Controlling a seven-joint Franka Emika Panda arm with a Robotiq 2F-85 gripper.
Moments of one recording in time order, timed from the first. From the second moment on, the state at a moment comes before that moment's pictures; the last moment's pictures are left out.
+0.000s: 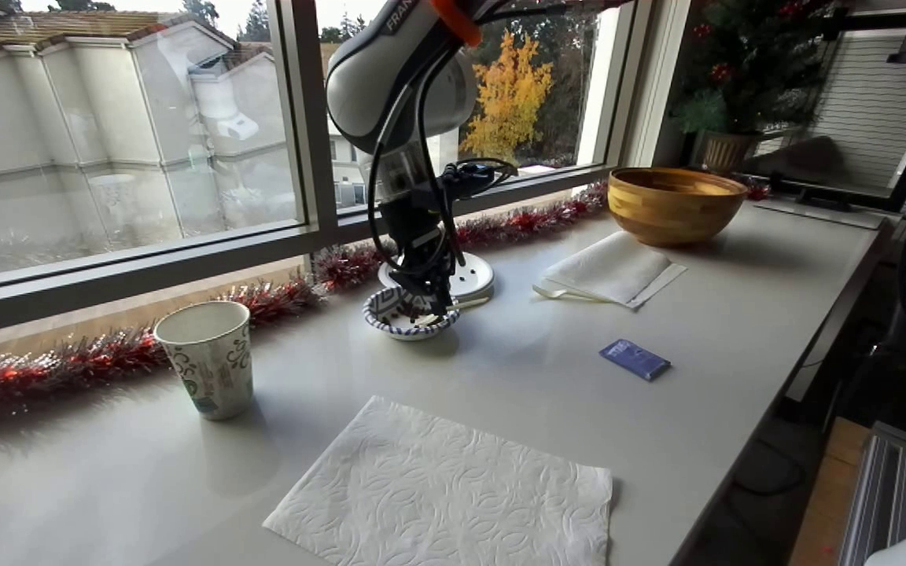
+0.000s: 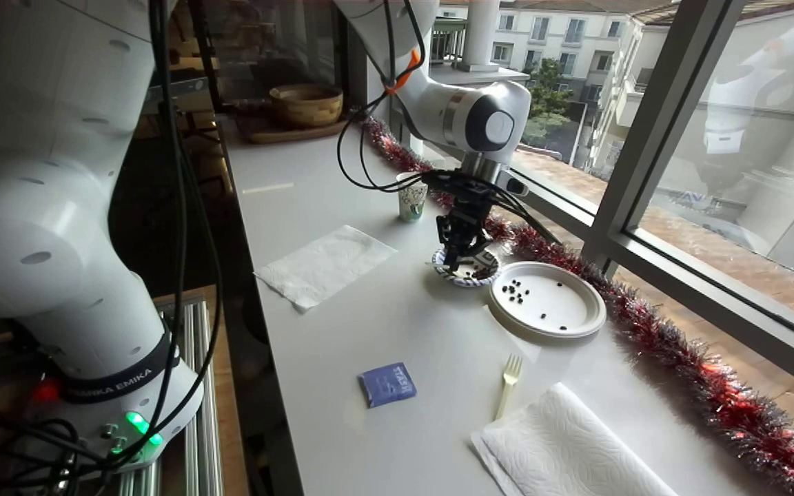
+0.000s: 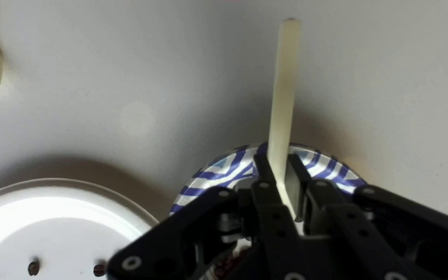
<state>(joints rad) 0.05 0.54 0.09 -1.79 -0.19 1.99 0.02</state>
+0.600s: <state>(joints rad) 0.05 0.61 0.08 -1.69 -0.16 1.97 0.02</state>
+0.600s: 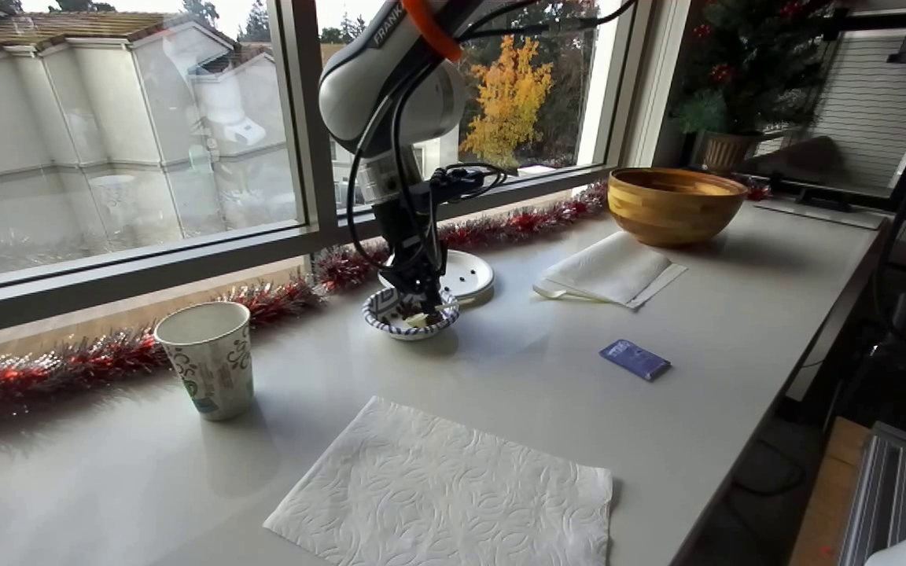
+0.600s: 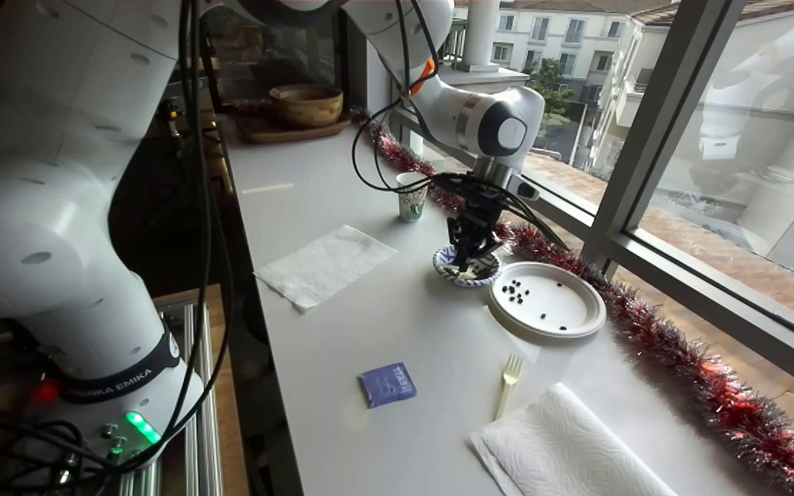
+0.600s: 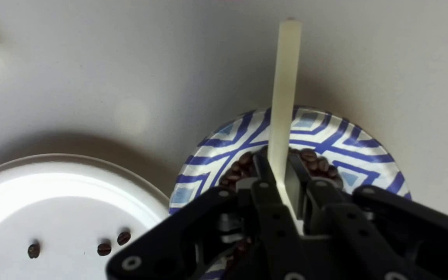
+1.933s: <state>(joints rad) 0.05 0.64 0.07 -1.70 -0.16 2.24 -0.01</state>
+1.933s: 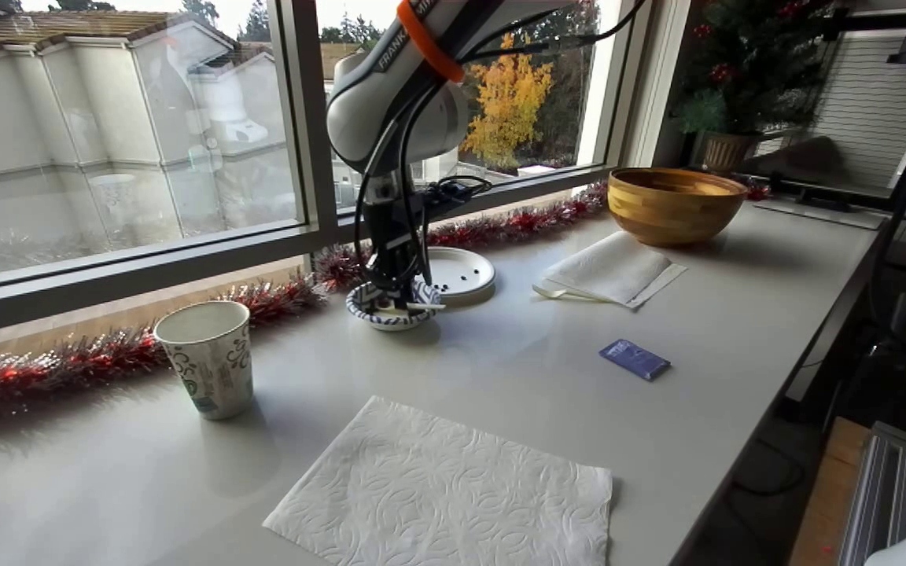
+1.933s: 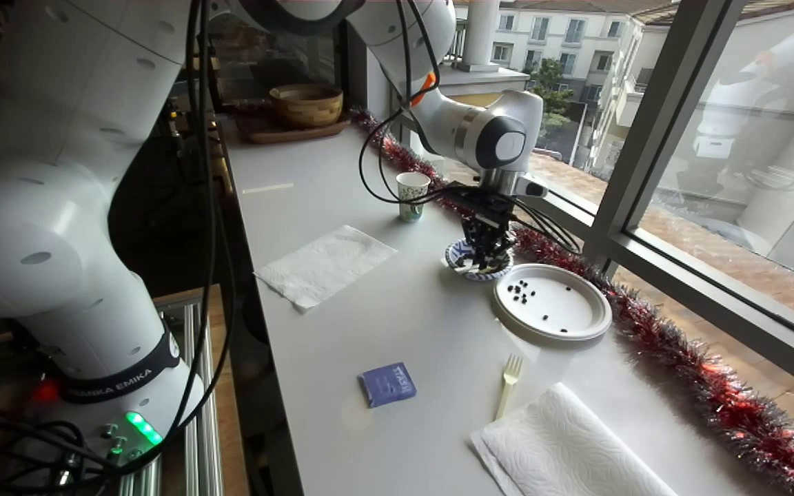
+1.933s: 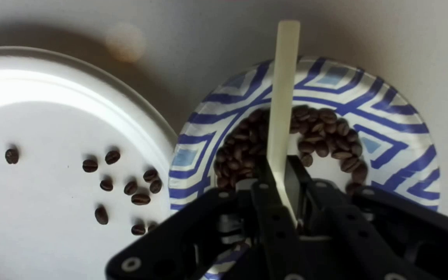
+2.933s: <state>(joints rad) 0.03 0.58 0.07 -1.87 -0.16 2.61 -0.26</state>
